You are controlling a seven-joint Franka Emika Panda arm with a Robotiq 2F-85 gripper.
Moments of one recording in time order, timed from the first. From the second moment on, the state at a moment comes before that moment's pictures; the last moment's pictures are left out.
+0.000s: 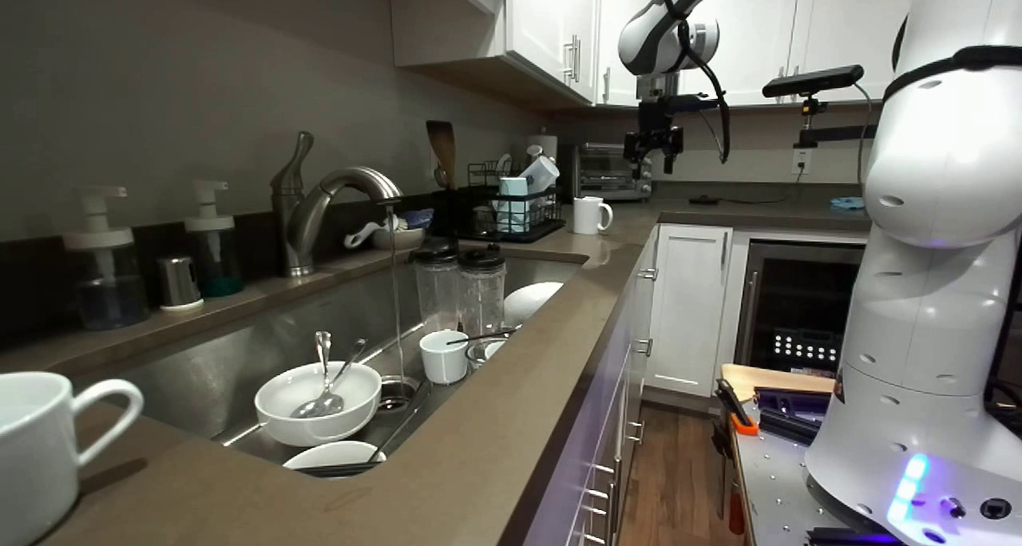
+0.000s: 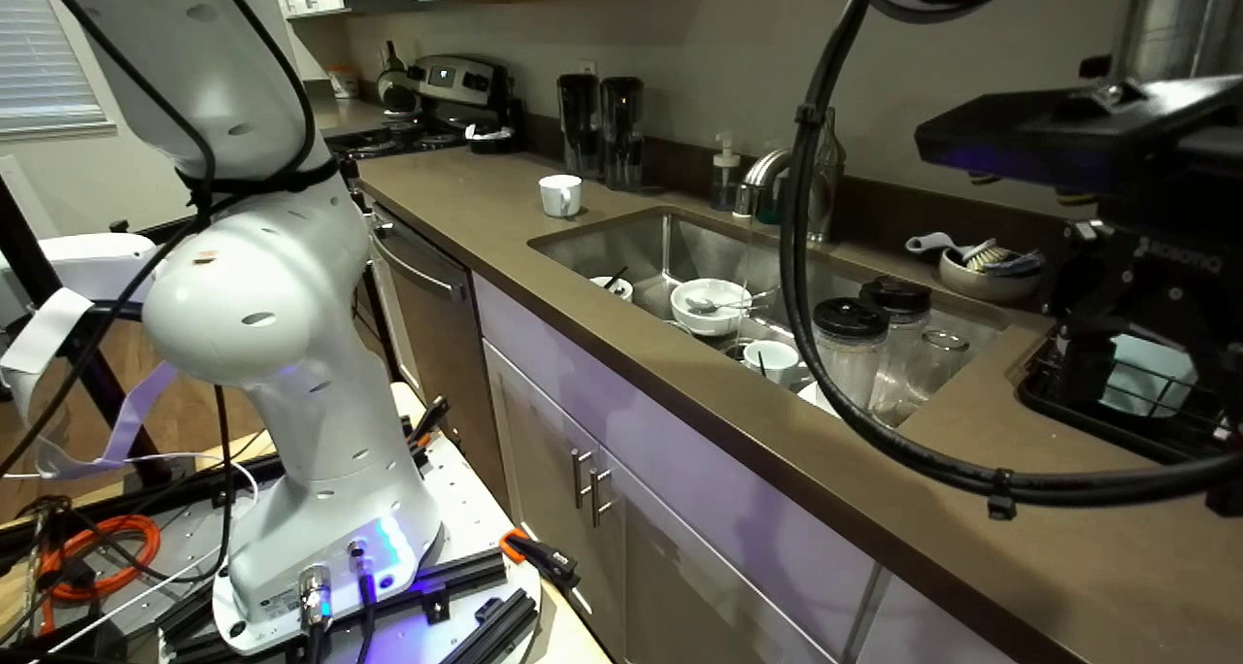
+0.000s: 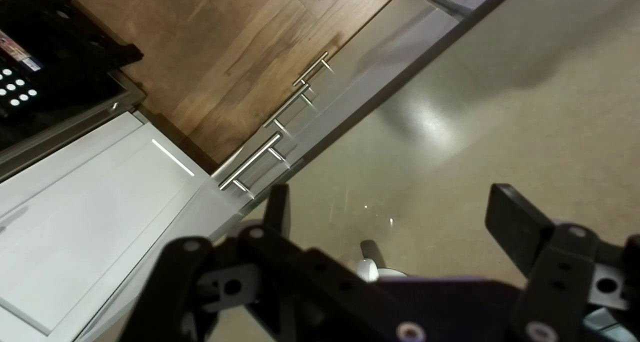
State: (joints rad) arm -0.45 -0.02 -0.55 -1.99 -0.14 2.13 -0.15
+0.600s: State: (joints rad) arm -0.53 0.12 -0.57 -1.89 0.03 2.15 -0.42
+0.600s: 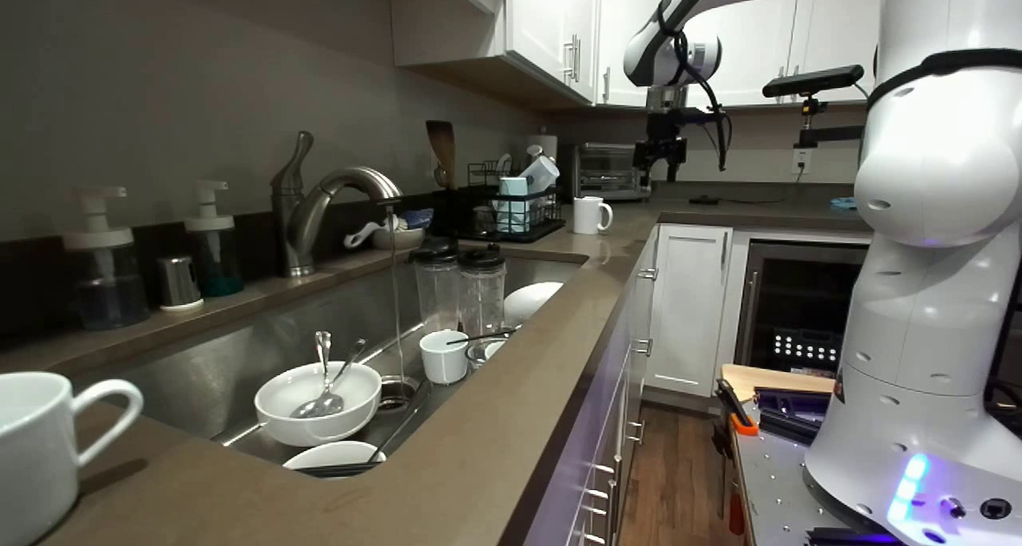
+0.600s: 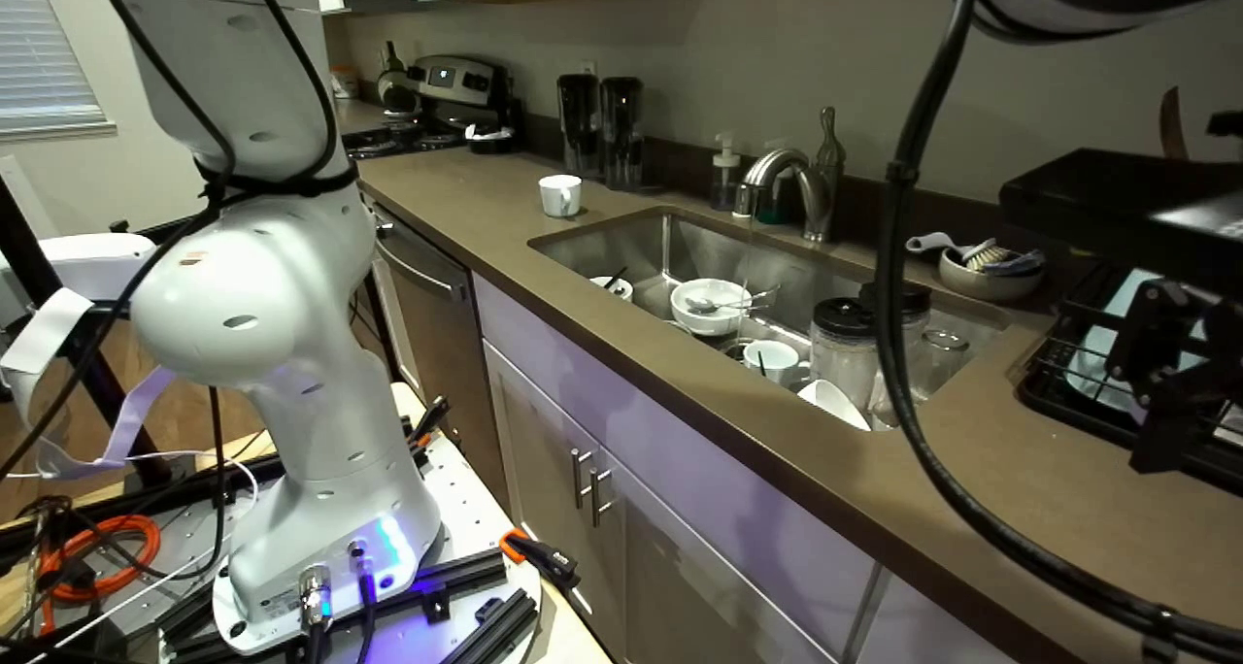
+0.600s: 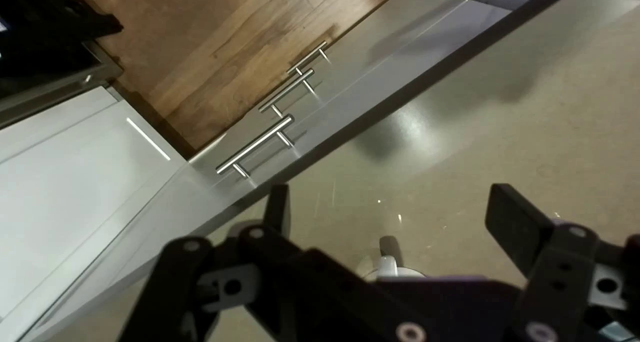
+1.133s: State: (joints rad) arm -0.61 0.21 -0.49 -1.76 0.18 2.13 -0.63
